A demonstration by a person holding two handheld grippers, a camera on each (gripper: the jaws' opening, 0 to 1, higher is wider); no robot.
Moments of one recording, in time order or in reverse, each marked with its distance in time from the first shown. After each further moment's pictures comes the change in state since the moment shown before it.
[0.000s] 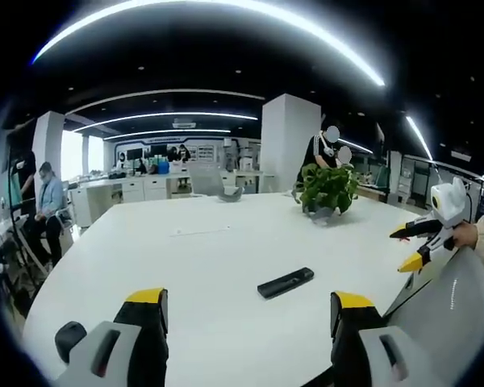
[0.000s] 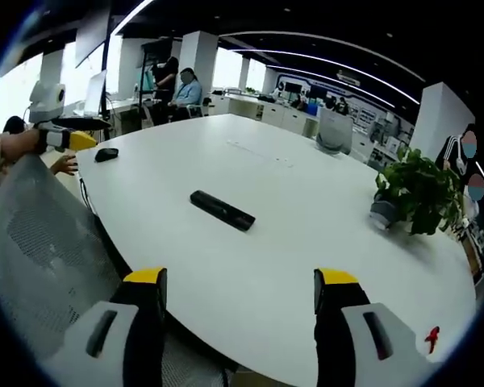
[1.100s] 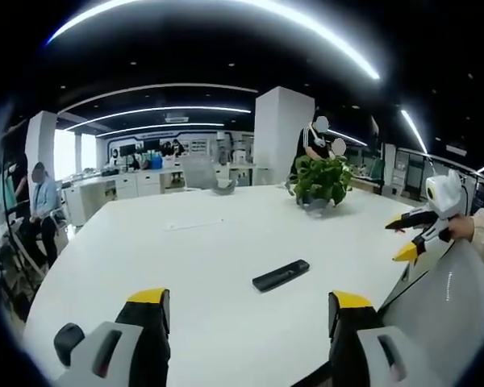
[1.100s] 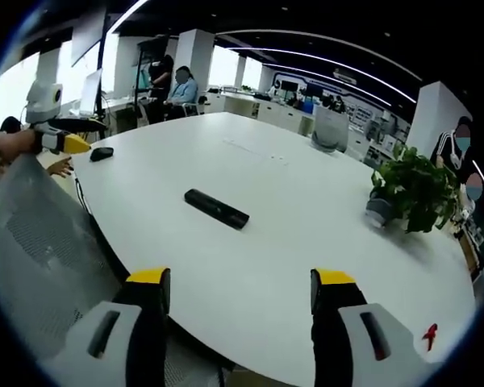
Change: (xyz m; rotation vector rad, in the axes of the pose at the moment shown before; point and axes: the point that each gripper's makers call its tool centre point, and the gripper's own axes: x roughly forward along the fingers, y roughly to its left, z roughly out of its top) left arm 0.002 -0.006 -0.007 0.027 0.047 -0.036; right arm -0.001 -0.006 -0.002 0.011 0.009 -0.022
